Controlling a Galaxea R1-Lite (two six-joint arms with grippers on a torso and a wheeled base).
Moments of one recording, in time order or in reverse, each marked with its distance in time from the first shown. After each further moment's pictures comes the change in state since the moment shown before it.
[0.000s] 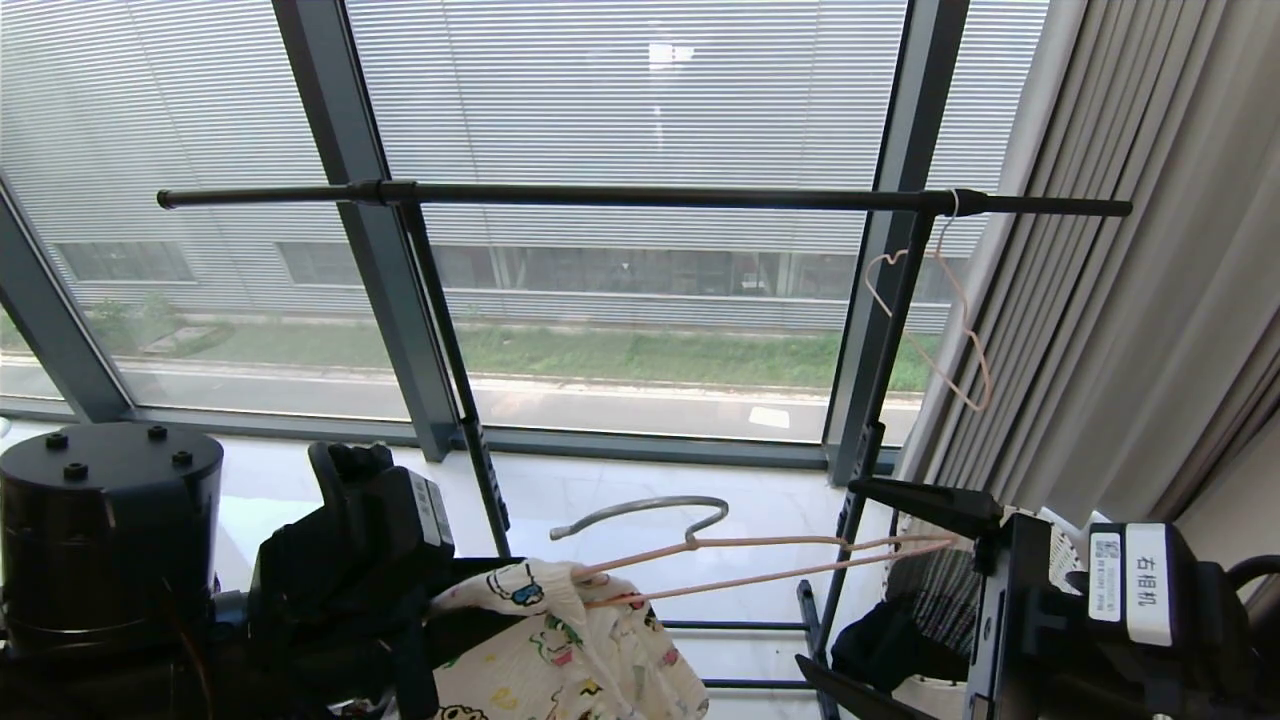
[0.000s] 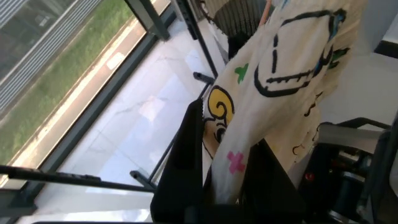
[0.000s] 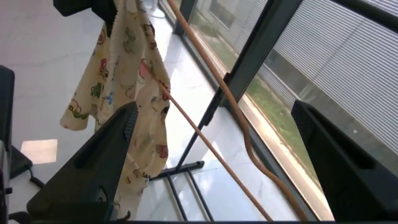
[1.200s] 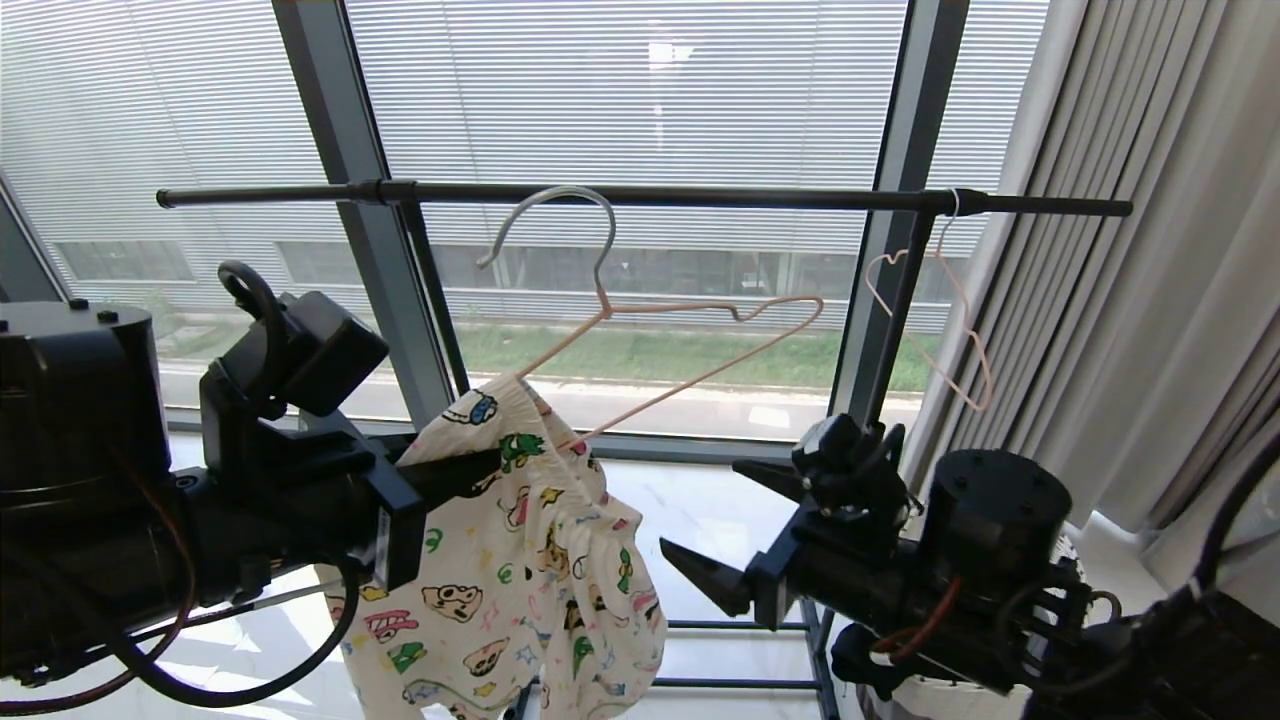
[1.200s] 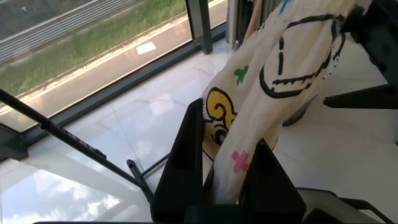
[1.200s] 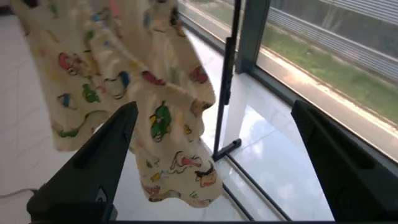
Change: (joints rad) left arm 0.118 0.009 -0.164 0.002 0.090 -0.280; right arm -0.017 0.442 -0.362 -0.001 -0.157 0.371
